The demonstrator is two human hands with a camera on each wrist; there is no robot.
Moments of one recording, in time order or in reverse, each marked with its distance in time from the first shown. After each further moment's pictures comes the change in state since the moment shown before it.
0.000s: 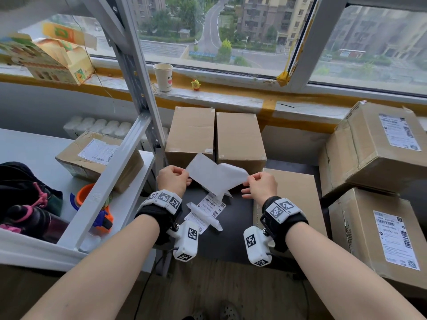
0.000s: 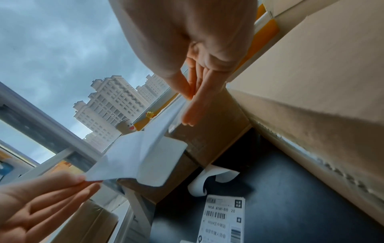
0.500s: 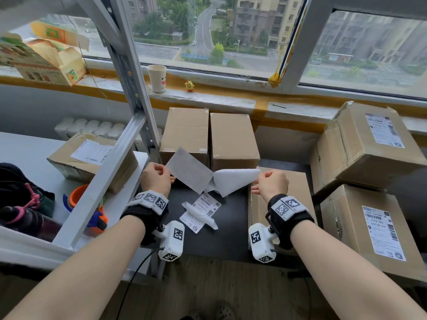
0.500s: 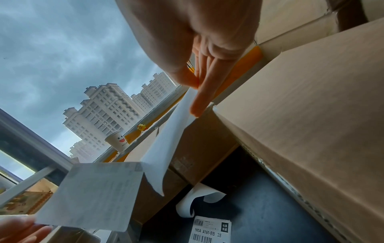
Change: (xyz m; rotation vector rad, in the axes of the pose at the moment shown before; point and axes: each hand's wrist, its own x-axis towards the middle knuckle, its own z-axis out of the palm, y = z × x) left_hand 0.002 0.001 -0.021 0.037 0.122 0.097; right_hand 0.001 0.000 -0.030 -0.059 0.213 -0.002
